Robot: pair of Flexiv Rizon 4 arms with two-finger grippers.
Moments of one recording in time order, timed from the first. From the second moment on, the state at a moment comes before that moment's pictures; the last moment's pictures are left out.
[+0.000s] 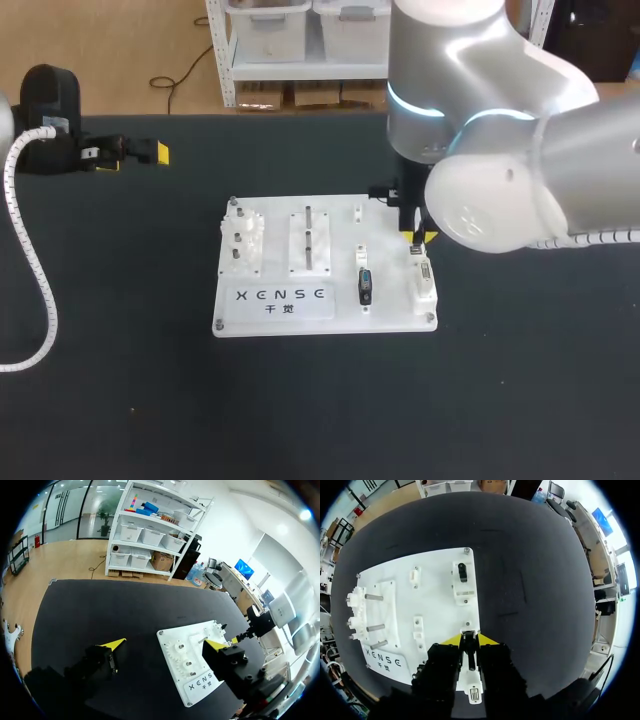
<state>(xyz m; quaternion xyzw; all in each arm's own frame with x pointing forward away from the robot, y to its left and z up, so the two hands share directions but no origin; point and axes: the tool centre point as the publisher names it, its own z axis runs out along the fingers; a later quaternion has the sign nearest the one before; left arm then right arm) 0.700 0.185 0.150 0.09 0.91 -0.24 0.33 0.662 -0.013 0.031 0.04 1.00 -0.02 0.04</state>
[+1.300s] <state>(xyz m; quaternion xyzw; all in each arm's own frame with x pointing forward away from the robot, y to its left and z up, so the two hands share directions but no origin) 0.700 0.185 0.150 0.09 0.91 -0.24 0.33 0.661 -0.016 0.020 0.07 1.00 -0.04 0.01</state>
